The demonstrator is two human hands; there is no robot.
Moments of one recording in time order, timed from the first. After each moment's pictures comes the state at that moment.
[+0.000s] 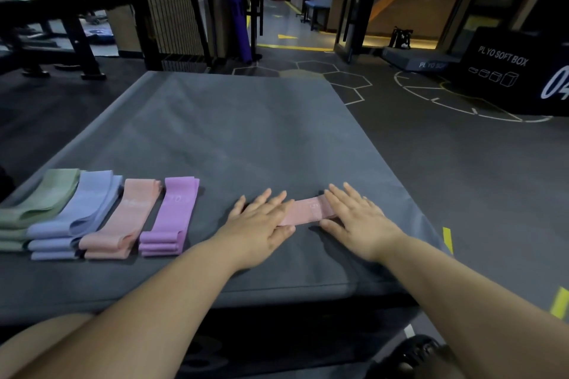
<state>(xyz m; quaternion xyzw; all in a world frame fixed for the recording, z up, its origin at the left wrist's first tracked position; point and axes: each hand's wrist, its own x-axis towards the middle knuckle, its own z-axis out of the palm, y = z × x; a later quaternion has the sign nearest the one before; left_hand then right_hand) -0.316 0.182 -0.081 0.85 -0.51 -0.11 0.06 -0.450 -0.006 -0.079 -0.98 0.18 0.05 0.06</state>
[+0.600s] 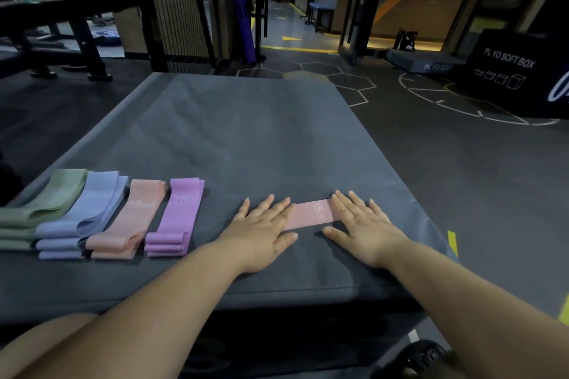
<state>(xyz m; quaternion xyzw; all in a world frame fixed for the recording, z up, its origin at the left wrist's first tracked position) -0.315 0.182 -0.084 0.85 -0.52 -0.12 0.00 -0.449 -0.007 -0.084 -0.97 0.20 0.09 0.04</state>
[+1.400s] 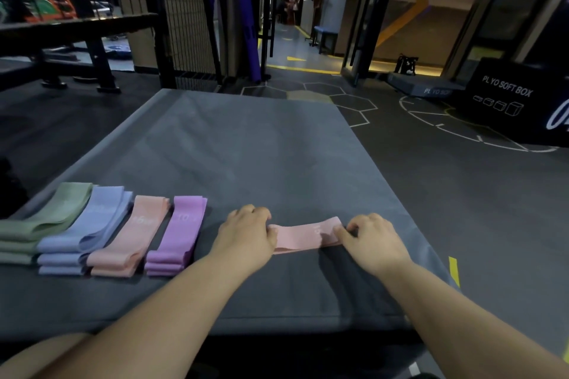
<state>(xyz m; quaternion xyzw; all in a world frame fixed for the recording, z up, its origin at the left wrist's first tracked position) -0.309 0.182 -0.062 0.92 -0.34 -0.05 0.20 -0.439 -0.004 -0.065 -0.91 0.37 -0.06 0.15</state>
